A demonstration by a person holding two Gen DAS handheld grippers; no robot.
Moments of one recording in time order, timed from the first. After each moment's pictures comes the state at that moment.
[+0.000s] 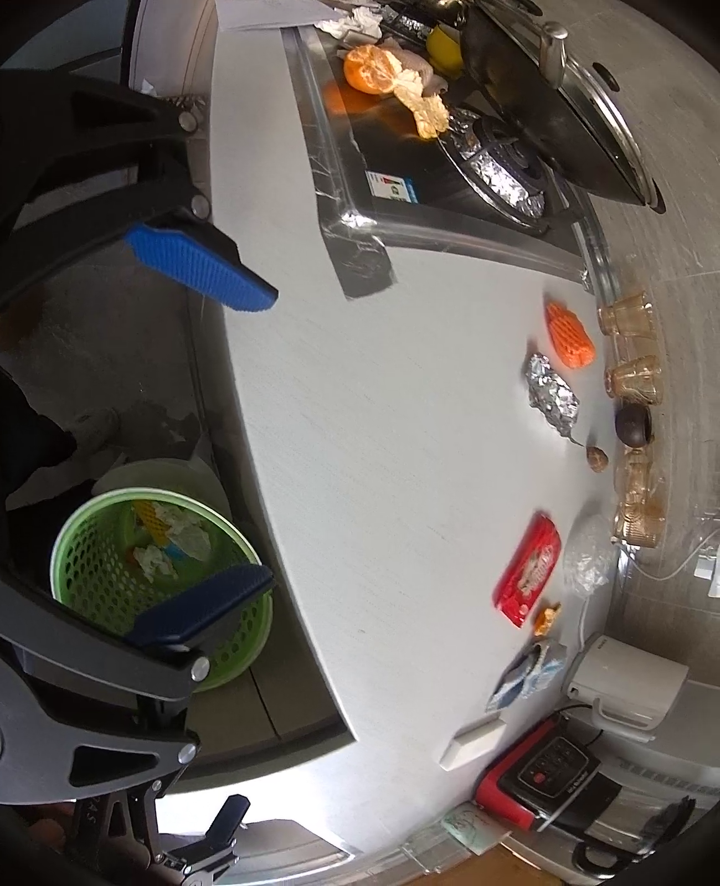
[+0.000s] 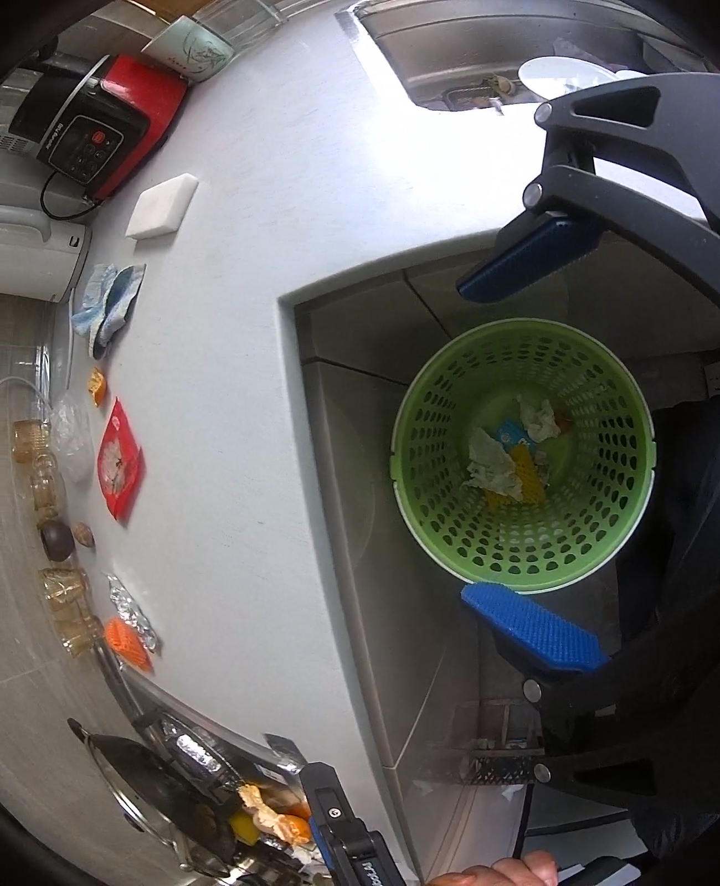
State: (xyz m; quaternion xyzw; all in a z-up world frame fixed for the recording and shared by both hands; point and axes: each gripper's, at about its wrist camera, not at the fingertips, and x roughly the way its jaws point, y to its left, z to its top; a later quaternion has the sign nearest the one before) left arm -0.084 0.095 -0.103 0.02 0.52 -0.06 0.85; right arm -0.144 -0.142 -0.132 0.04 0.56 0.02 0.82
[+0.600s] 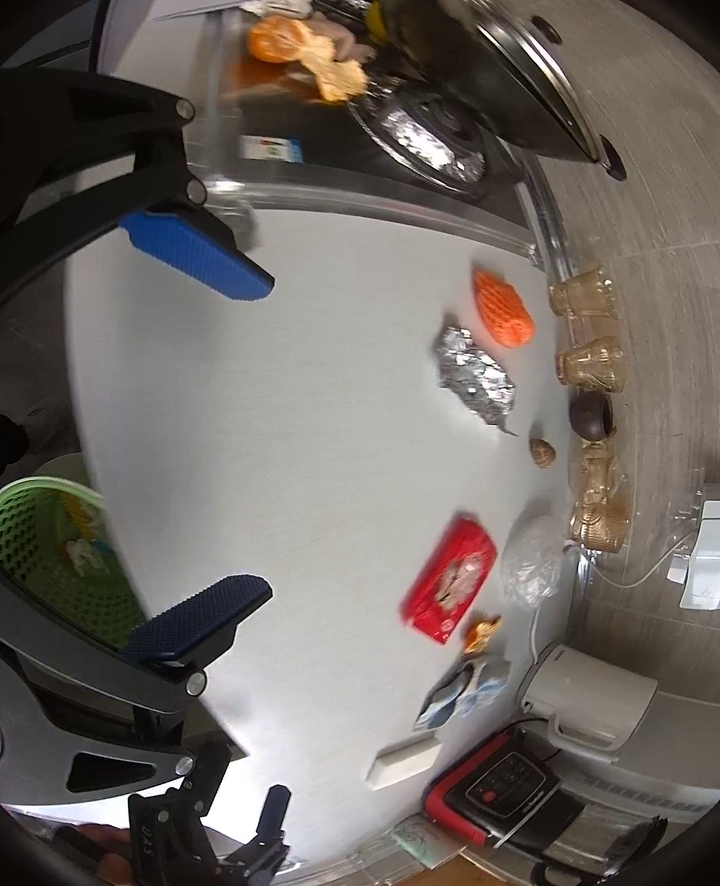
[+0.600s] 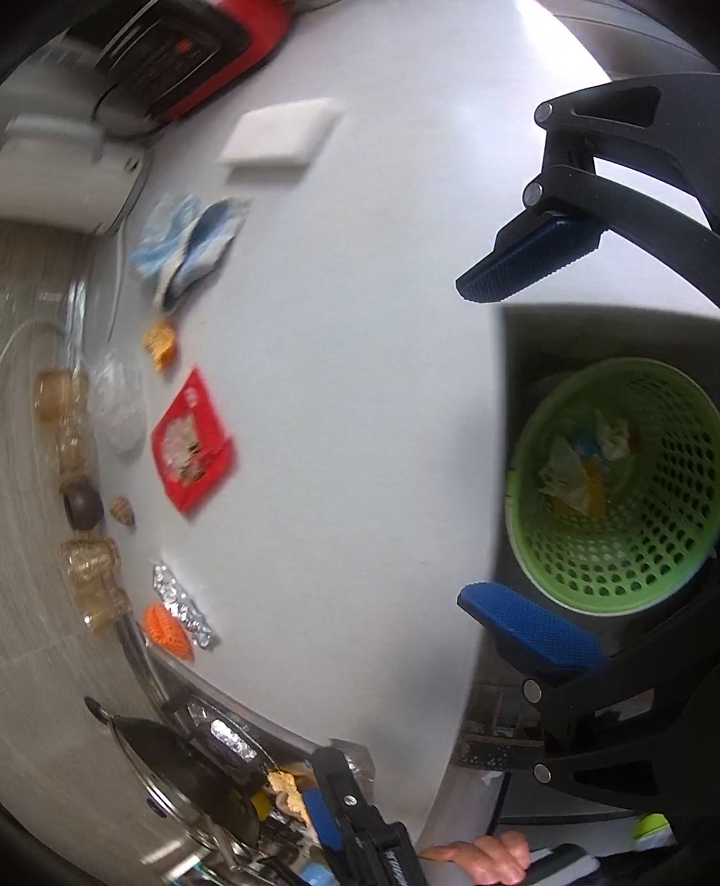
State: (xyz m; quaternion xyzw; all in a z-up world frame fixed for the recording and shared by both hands) left arm 0.011 0.079 -0.103 0.02 0.48 -0.07 0.87; right arm -0.022 -0.176 -0.132 0.01 0.54 0.12 0.83
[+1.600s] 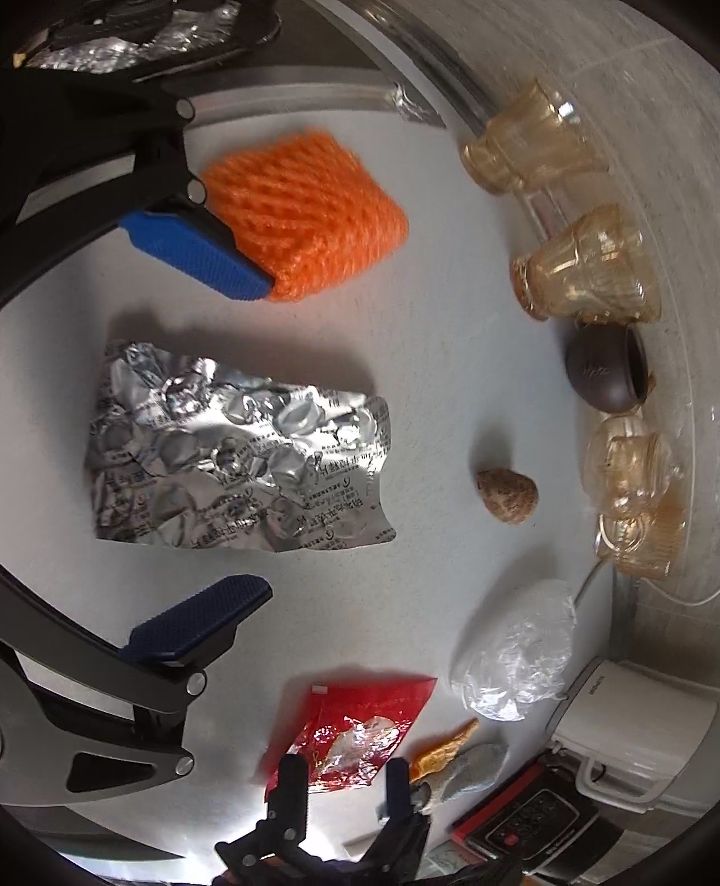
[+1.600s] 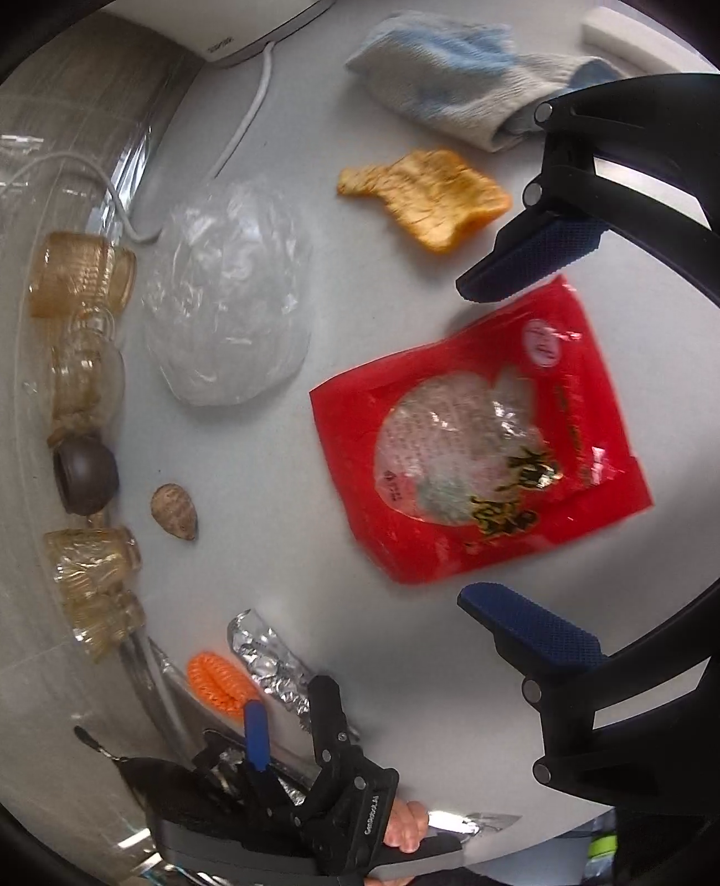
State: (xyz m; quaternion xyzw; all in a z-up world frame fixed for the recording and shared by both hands) left arm 0.249 0.101 -0.179 0.10 0.51 -0.19 0.83; right arm 0.204 -0.129 -0.190 -0.04 0.55 0.20 0.81
